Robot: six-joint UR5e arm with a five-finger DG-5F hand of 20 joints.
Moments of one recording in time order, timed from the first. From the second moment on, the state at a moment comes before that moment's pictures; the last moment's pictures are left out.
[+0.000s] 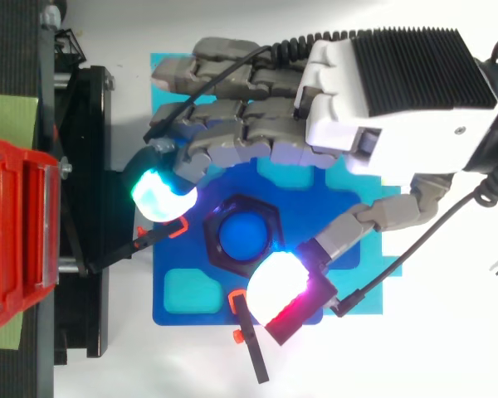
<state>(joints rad) 0.07 -2.20 -1.26 -2.77 -1.57 -0.88</state>
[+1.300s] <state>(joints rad) 0.09 -2.20 -1.26 -2.79 -1.57 -0.88</state>
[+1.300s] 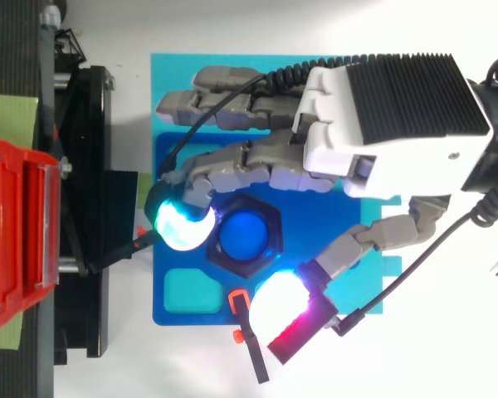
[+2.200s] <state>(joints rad) 0.02 -2.20 -1.26 -2.82 -1.61 -0.89</state>
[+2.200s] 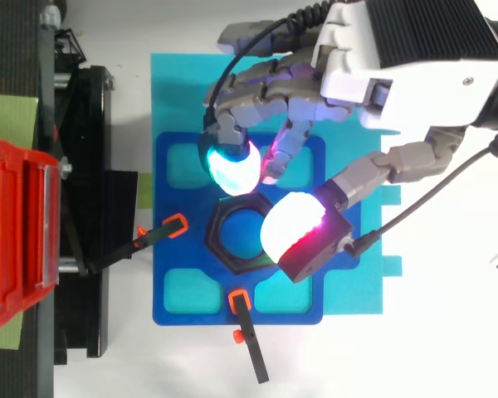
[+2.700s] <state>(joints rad) 0.01 -2.20 -1.26 -2.82 -1.62 -0.89</state>
